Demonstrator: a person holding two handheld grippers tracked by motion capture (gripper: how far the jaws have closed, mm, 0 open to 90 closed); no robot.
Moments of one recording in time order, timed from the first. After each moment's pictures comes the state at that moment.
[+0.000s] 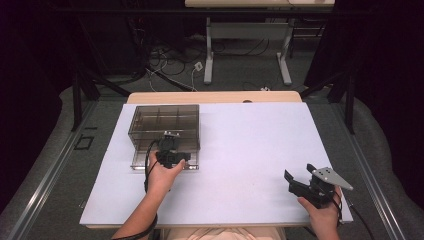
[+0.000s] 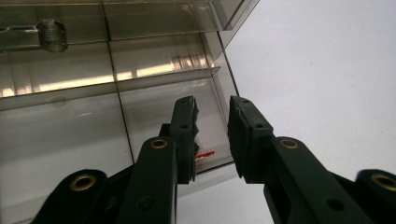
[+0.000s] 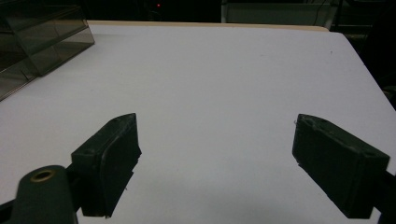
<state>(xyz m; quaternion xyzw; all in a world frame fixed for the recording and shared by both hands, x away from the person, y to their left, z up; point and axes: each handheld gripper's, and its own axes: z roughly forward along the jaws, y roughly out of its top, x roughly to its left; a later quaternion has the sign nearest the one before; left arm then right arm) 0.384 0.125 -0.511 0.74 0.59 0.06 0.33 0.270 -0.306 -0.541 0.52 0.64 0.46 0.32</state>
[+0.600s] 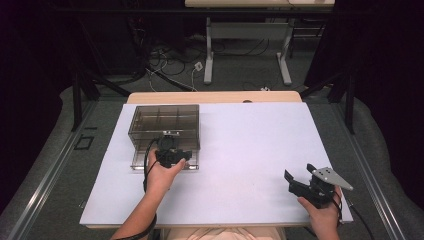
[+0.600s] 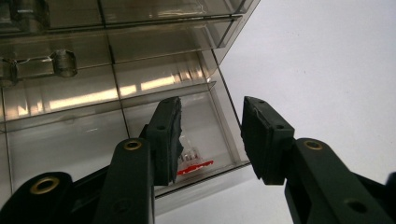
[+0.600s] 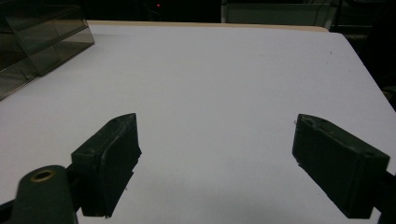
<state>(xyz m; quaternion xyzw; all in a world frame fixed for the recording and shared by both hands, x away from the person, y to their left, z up) 0.382 0.125 -0.504 0.75 0.57 0.08 0.34 0.270 -0.306 -0.541 0.52 0.64 0.46 0.32</state>
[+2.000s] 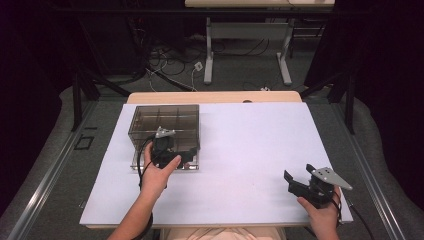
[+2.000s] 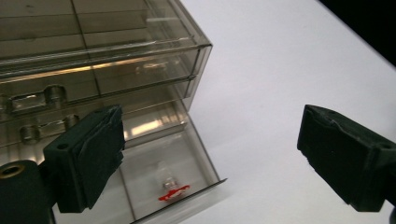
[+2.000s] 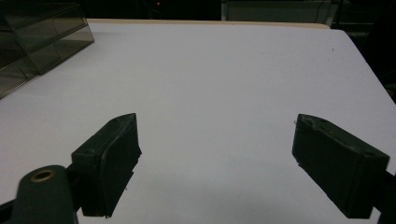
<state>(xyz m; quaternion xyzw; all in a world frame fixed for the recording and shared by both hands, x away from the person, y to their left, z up) 0.361 0.132 -0.473 0.73 0.51 0.12 0.43 0.270 -0.305 -0.543 0.52 0.64 0.46 0.32</state>
